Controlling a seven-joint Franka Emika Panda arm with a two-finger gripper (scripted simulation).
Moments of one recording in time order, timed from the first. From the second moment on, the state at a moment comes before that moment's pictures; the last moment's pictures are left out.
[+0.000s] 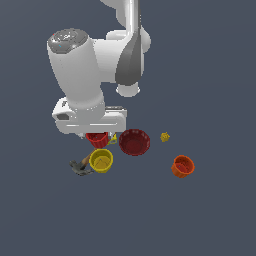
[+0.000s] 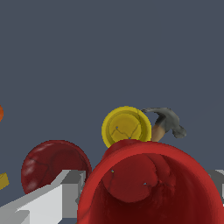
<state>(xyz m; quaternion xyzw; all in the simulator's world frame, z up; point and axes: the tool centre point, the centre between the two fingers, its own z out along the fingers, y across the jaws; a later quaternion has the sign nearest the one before) 0.047 -0.106 0.240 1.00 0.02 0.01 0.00</state>
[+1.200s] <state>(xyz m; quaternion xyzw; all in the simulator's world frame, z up) 0.106 -0.003 0.389 1.00 0.02 0.00 0.00</state>
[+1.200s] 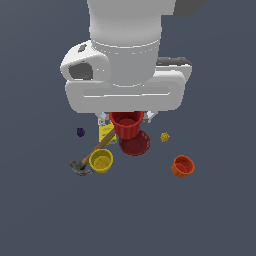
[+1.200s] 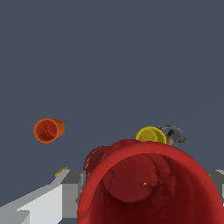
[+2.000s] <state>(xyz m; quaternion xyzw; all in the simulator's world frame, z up) 0.115 0.000 0.402 1.00 0.02 0.00 0.00</state>
